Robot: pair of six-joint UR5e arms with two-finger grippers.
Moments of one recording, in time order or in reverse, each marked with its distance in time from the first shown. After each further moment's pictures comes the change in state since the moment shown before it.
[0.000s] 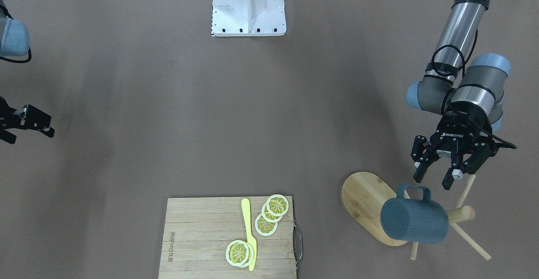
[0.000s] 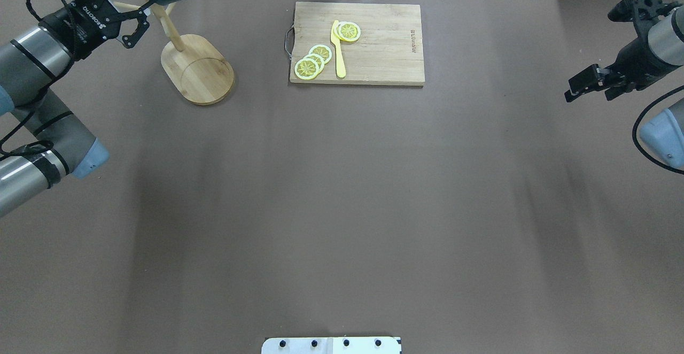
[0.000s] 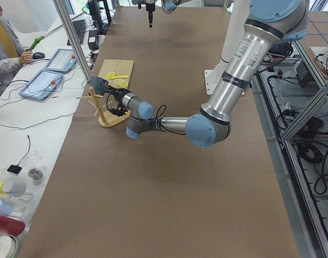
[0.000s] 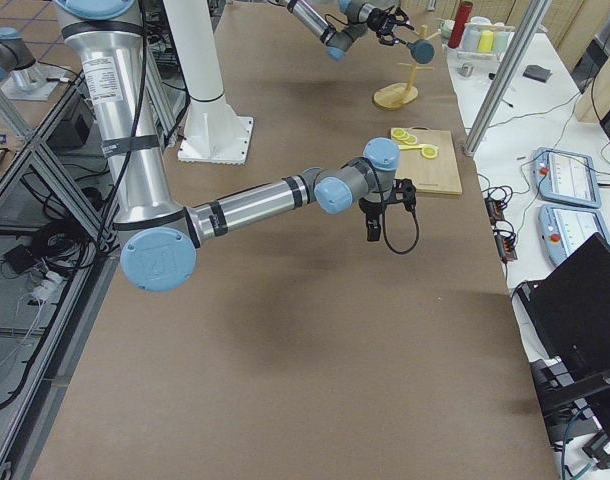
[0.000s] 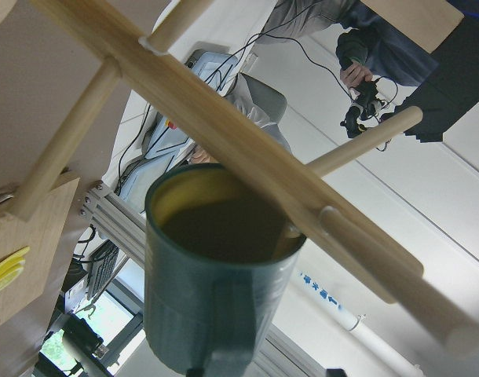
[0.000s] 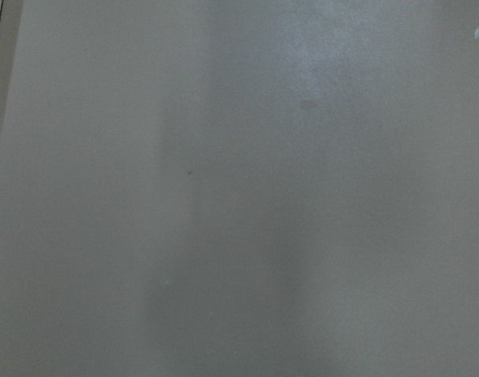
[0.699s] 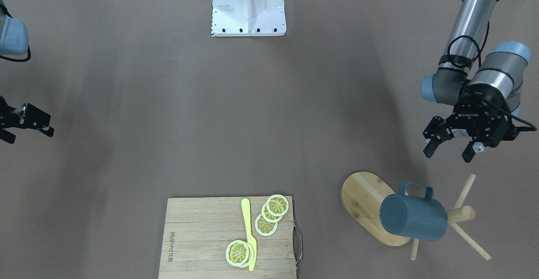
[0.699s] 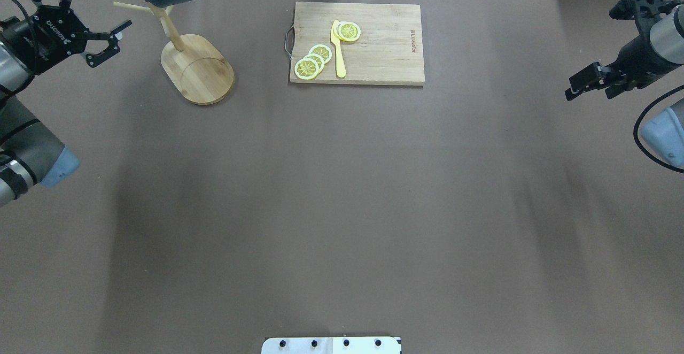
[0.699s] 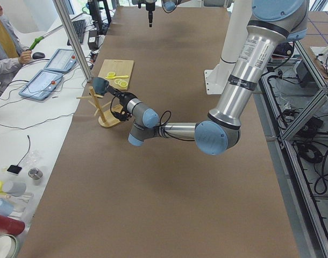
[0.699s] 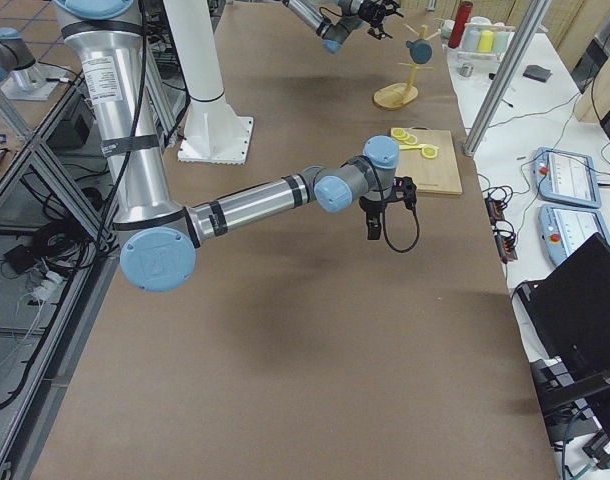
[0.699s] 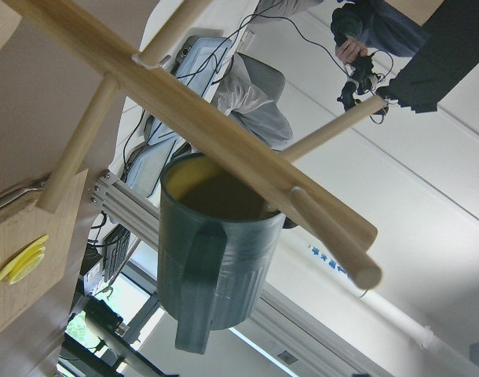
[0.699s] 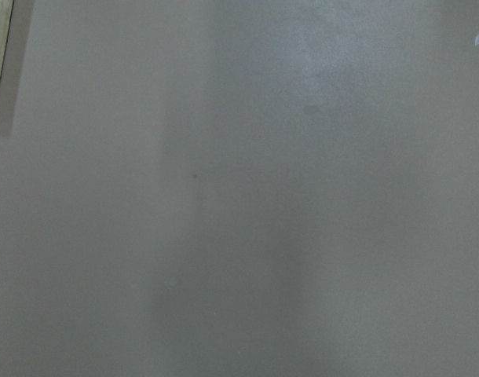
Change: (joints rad) left arm -0.039 0.126 -0.106 -0.092 -0.114 0.174; right arm 0.005 -0.001 0.010 0.000 0.002 -0.001
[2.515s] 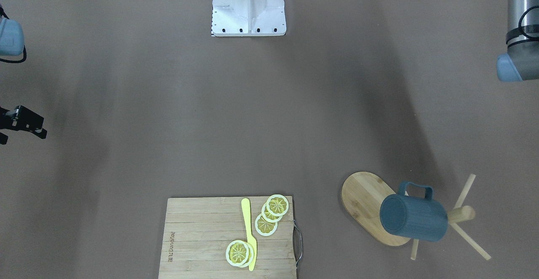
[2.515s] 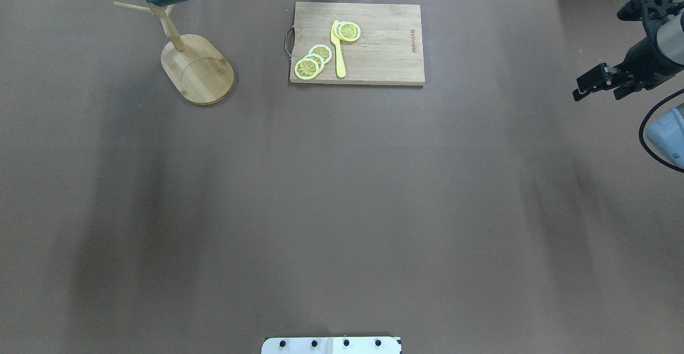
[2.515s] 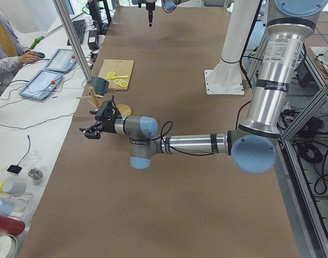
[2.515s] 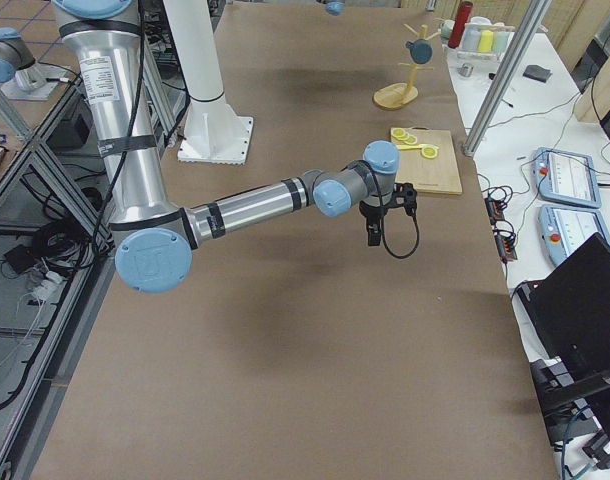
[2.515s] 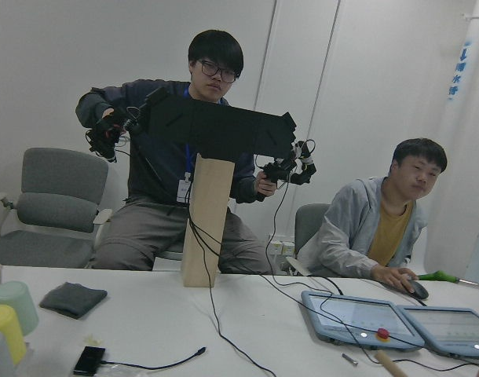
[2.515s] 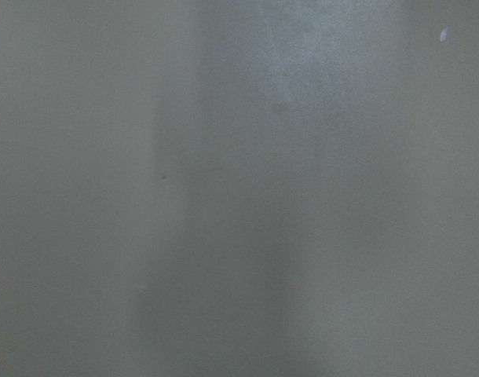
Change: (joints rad) left arm -0.310 0.187 -0.142 0.460 -0.022 1.926; right arm 0.010 -0.012 -0.014 -0.002 -0.016 -0.002
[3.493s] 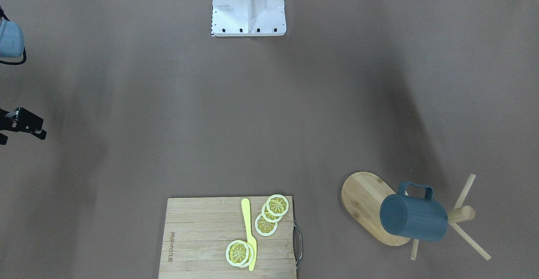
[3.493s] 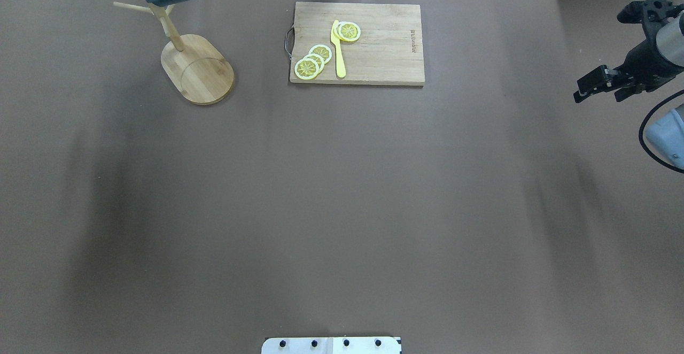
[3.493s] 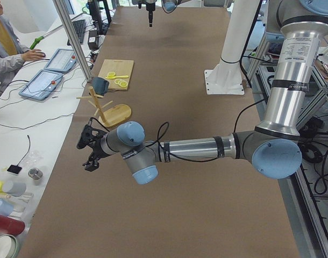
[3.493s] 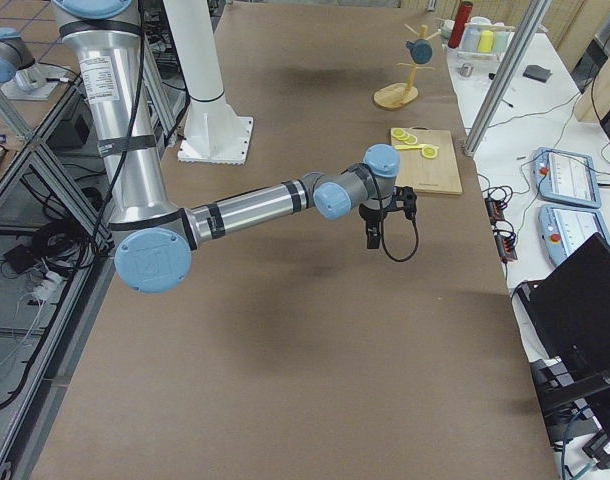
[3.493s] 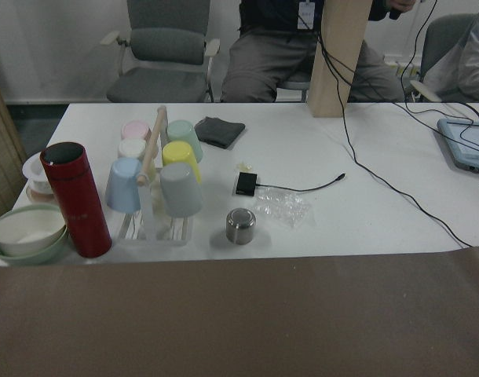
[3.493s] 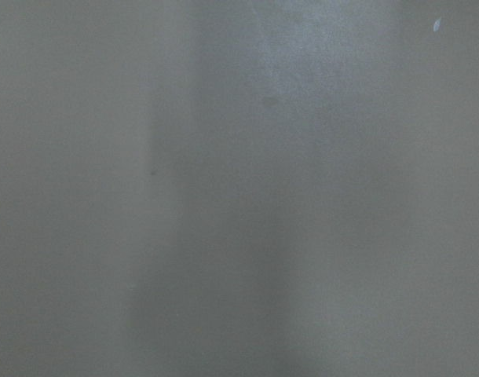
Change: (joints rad) left arm -0.265 0.018 -0.028 0.560 -0.594 0.073; right arm -0.001 -0.001 -0.011 0.000 0.000 0.001
